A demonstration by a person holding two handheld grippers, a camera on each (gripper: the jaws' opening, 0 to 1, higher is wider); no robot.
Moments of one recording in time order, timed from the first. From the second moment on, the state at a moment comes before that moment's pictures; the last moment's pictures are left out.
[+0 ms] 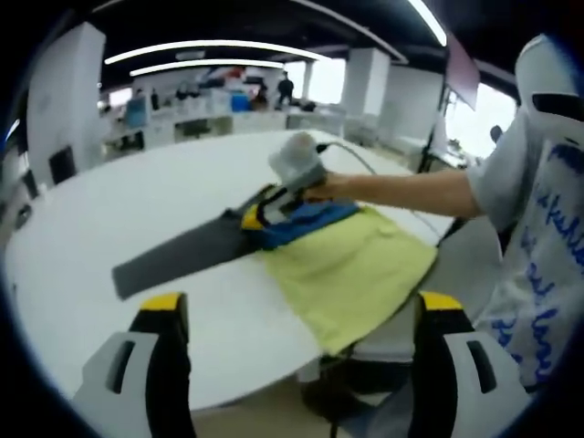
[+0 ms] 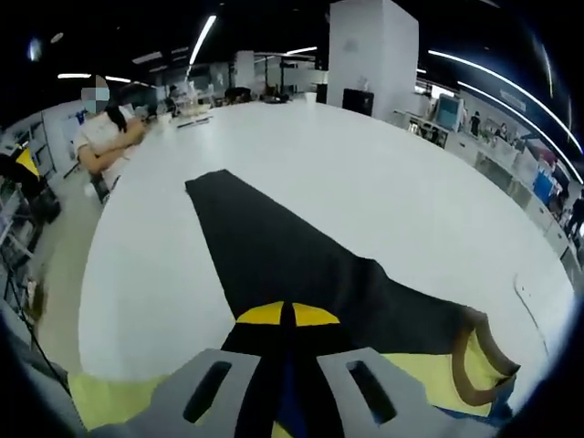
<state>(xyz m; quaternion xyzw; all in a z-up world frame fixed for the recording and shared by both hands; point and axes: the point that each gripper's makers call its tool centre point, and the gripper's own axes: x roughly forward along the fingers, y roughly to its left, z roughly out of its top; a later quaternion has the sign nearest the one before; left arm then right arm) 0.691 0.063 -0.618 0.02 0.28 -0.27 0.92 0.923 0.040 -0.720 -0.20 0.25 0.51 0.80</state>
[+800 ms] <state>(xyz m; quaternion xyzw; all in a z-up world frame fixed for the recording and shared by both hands) 0.683 0.072 -0.622 0.01 0.29 -0.26 0.92 0.893 0.026 -0.743 -0.20 0.25 0.51 0.80</state>
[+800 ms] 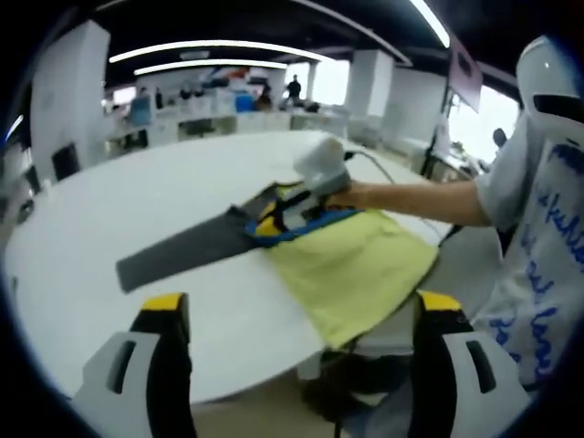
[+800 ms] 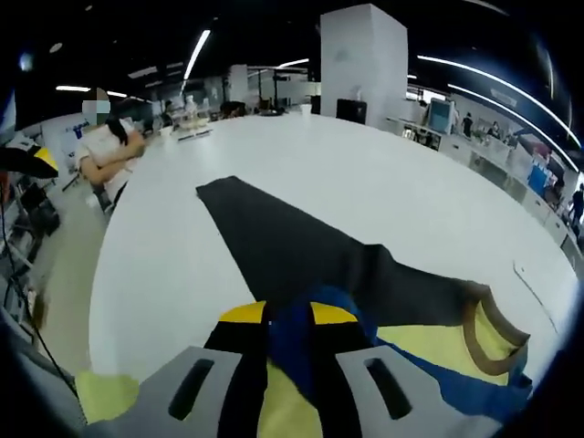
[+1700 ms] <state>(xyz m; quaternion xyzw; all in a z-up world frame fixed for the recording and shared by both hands) 0.689 0.057 -0.616 0.03 0.29 -0.28 0.92 0.852 0.034 -0.758 -0.16 0.29 0.55 0.77</state>
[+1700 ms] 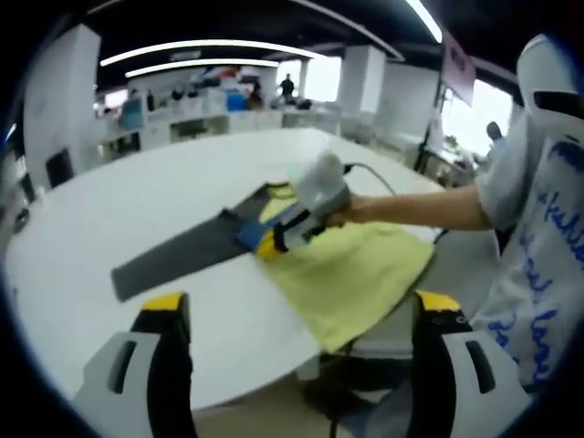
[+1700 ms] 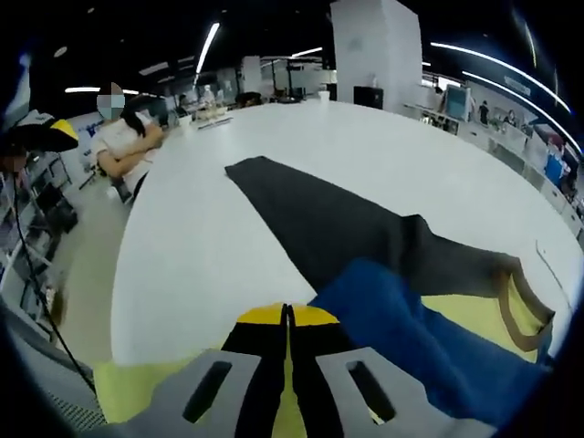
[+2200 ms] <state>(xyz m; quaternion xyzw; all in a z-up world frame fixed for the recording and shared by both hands) 0.695 0.031 -0.608 0.05 0.28 -0.30 0.91 0.877 -0.027 -0.720 -0.16 0.25 0.50 0.81</state>
